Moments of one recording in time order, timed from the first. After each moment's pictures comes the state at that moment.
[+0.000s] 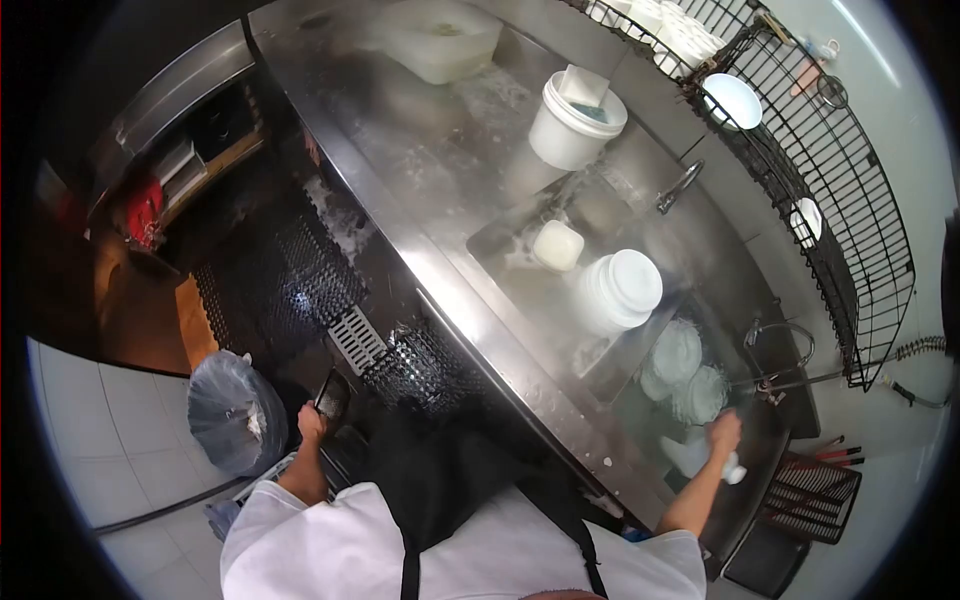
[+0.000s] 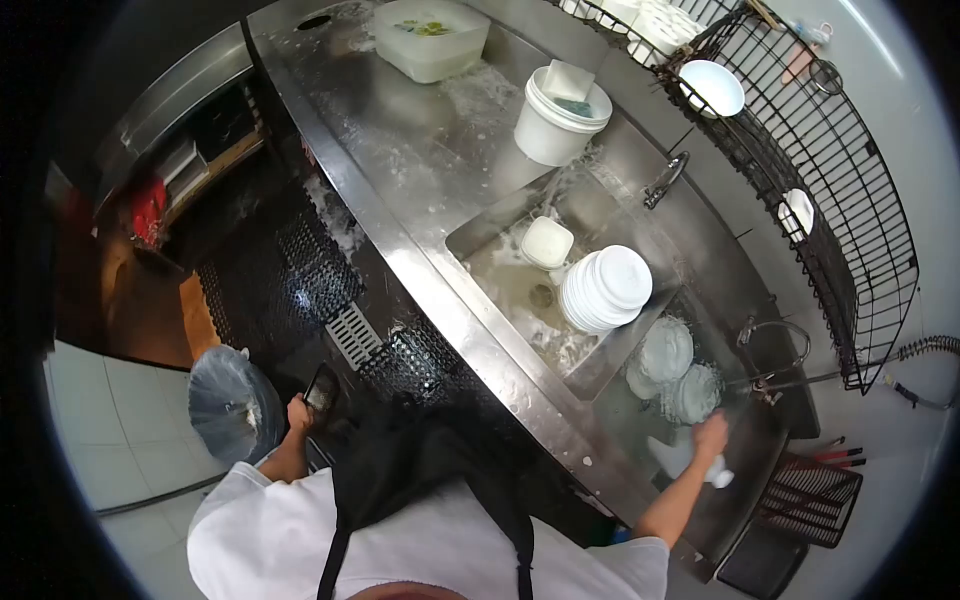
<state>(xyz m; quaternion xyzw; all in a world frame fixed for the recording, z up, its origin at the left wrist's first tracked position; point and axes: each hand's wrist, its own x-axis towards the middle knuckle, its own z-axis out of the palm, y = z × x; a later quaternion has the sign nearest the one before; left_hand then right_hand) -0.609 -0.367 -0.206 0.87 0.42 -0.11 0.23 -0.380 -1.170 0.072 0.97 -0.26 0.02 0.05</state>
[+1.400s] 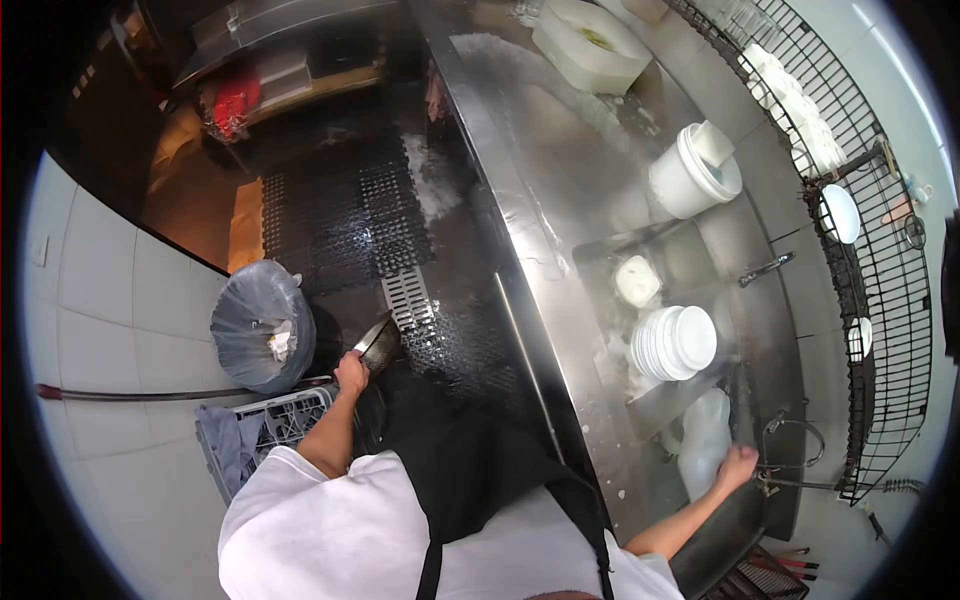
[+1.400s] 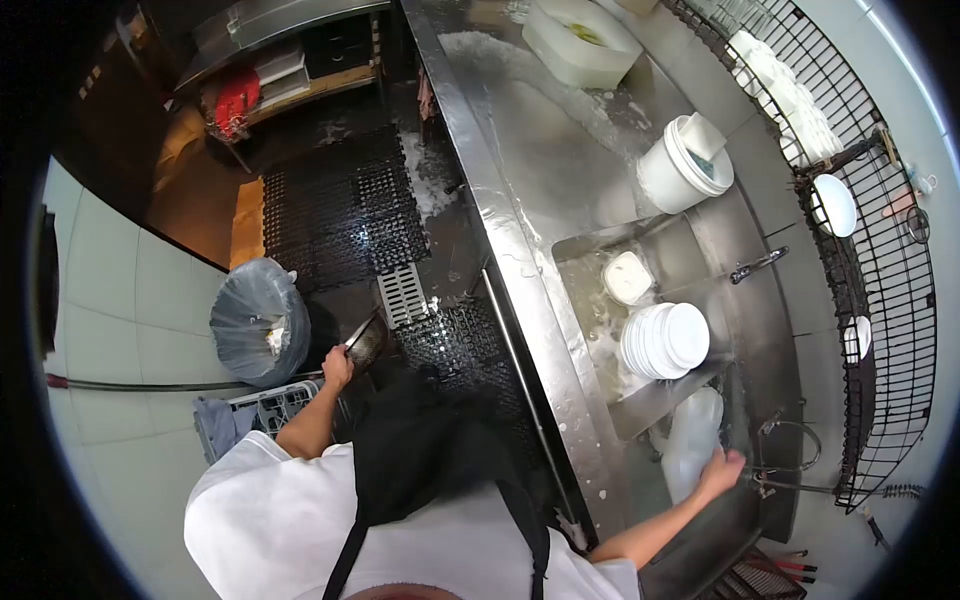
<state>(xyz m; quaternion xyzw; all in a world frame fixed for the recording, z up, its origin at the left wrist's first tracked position) -0.621 -0.387 -0.205 0.83 0.49 -0.05 0.26 -0.333 -1.079 0.081 0.93 -0.19 0.24 -0.20</state>
